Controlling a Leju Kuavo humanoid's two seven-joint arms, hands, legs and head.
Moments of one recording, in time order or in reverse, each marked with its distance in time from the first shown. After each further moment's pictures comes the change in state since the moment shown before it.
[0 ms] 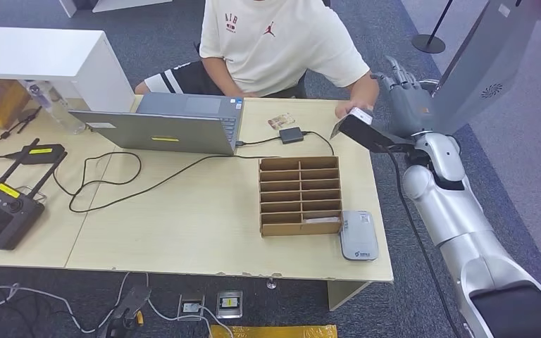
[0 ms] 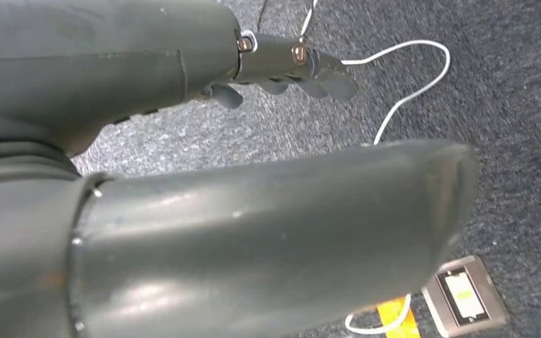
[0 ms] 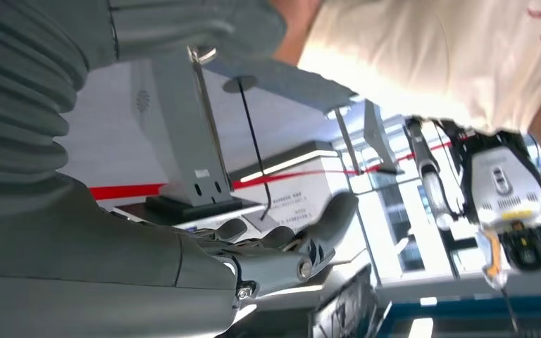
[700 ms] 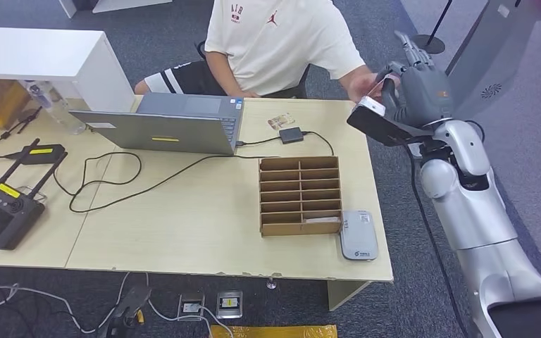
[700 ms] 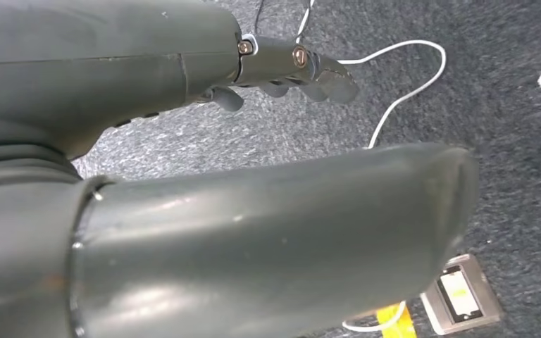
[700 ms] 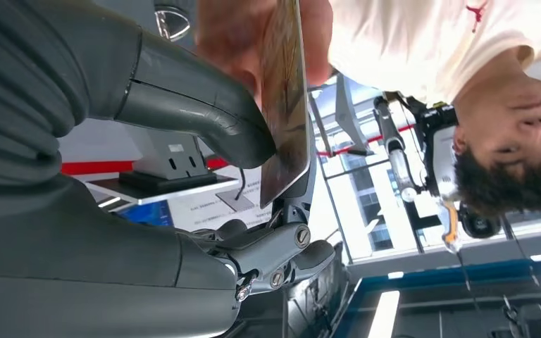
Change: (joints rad) left arm -0.009 -0.001 0.000 0.000 0.002 -0.017 0.004; right arm 0.051 -0.055 -0.047 -0.301 0.016 0.183 0.037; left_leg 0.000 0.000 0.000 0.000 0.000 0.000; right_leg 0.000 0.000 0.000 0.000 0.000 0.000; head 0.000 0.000
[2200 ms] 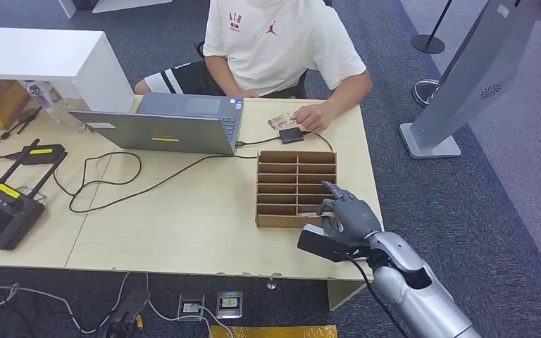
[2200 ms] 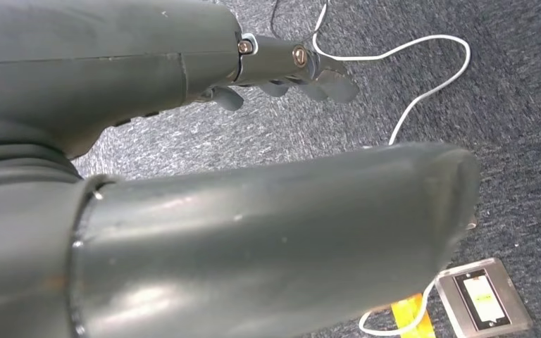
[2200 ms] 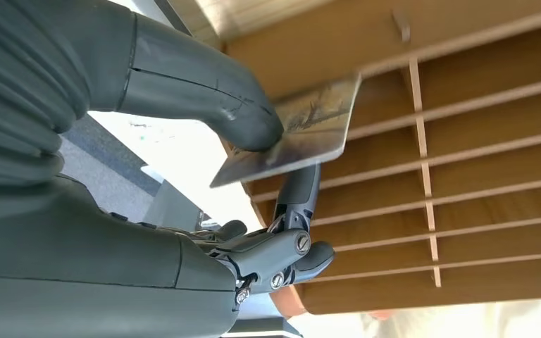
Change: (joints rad) left arm 0.021 0.000 -0.002 0.001 0.005 0.013 0.019; right arm 0.436 -0.022 0.224 -0.135 -0.097 0.175 0.144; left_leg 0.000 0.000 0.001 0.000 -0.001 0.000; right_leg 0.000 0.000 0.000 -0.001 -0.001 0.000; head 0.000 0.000
